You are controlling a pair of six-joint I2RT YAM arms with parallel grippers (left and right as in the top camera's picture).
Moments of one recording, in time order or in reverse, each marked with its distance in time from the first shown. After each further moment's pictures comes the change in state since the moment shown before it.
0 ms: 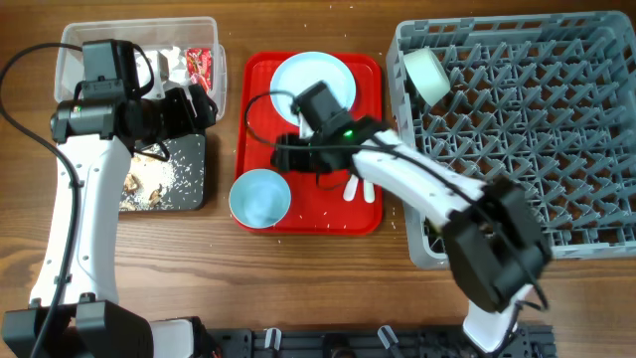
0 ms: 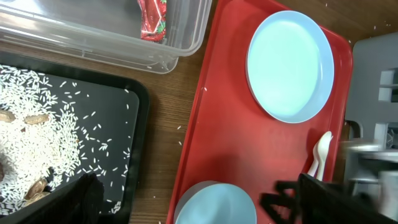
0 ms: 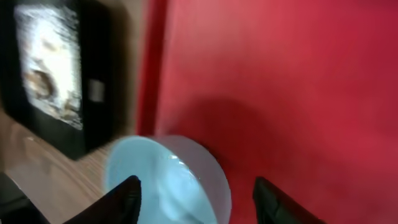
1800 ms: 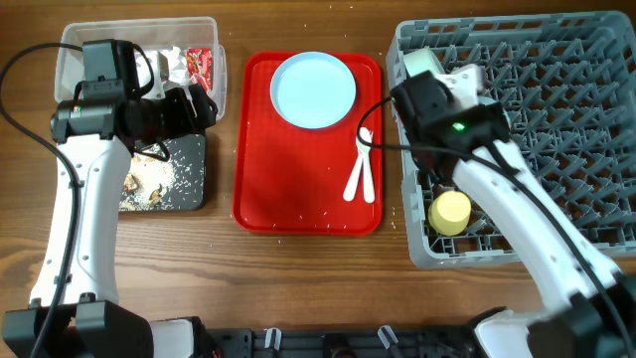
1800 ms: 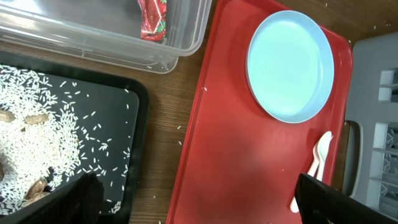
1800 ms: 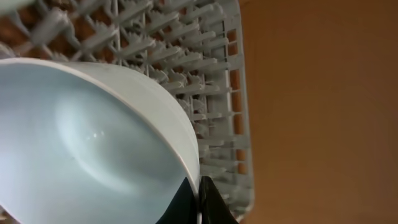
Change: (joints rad) left arm 0.000 0.000 0.000 0.000 0.000 0.000; right arm -0.242 -0.404 -0.034 -0.644 1.397 -0.577
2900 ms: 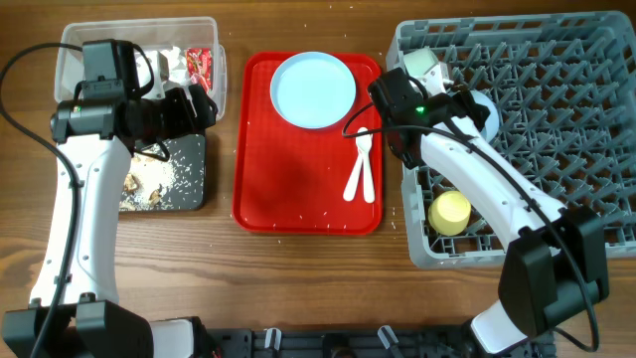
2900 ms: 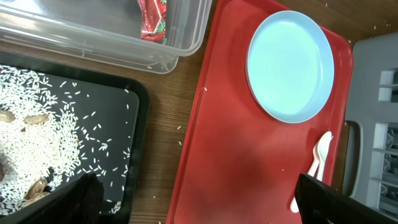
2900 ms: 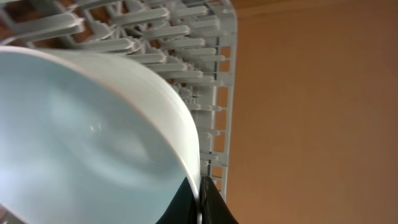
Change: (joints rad) left arm 0.000 0.000 0.000 0.000 0.000 0.000; right arm 0.000 0.191 -0.001 0.151 0.108 -0.152
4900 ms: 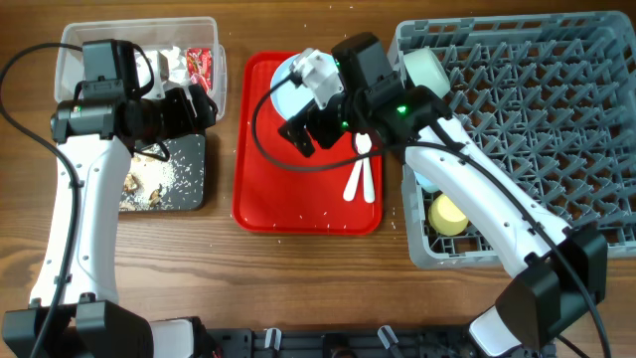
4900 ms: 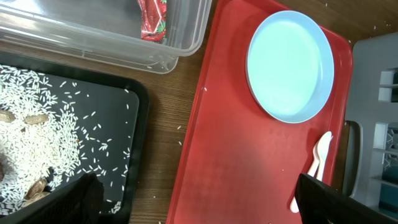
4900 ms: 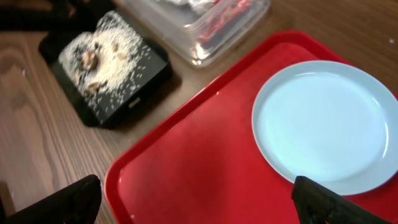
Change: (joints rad) left arm 0.000 0.000 0.000 0.000 0.000 0.000; right arm 0.134 -0.023 0.188 0.365 -1.484 -0.003
